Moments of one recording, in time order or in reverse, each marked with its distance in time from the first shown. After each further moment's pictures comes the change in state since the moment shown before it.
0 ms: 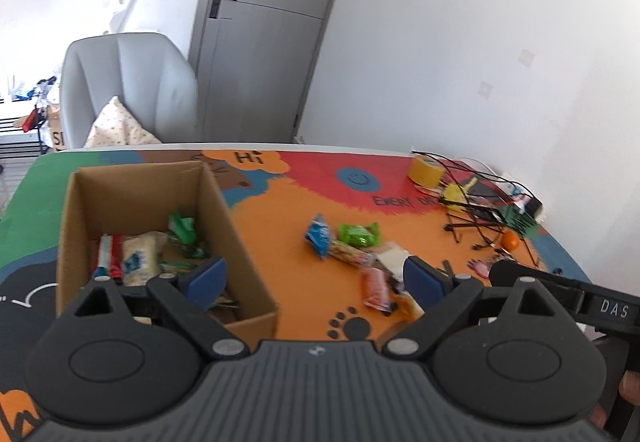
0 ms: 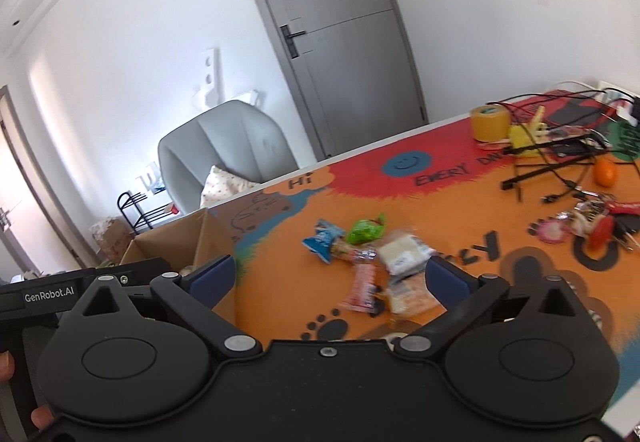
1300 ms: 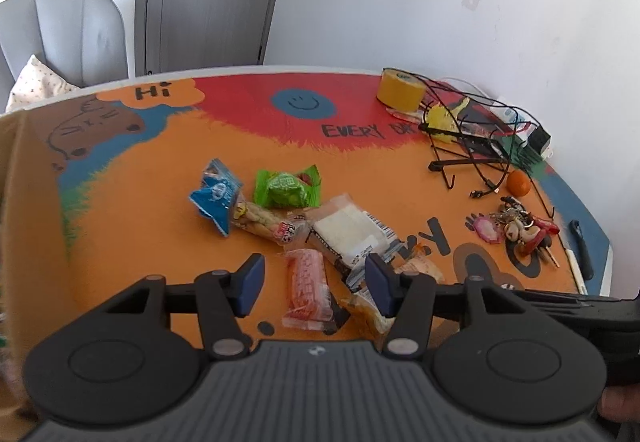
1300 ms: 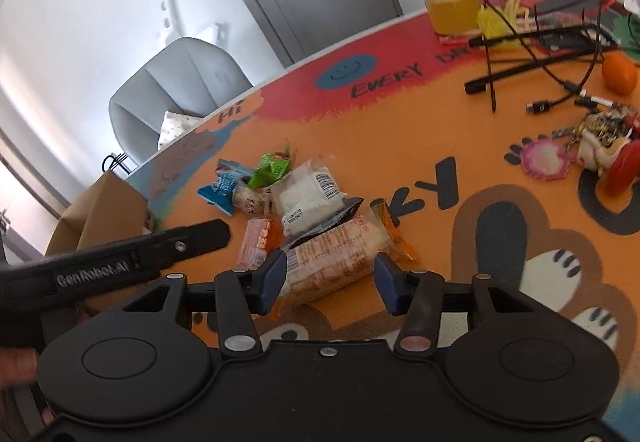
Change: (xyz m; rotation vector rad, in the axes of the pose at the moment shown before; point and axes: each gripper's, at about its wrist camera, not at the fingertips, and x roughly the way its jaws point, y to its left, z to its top) left arm 0.166 -0.068 -0.014 0.067 0.217 -0.046; right arm 0.102 -0.098 -0.013 0.129 0.262 0.016
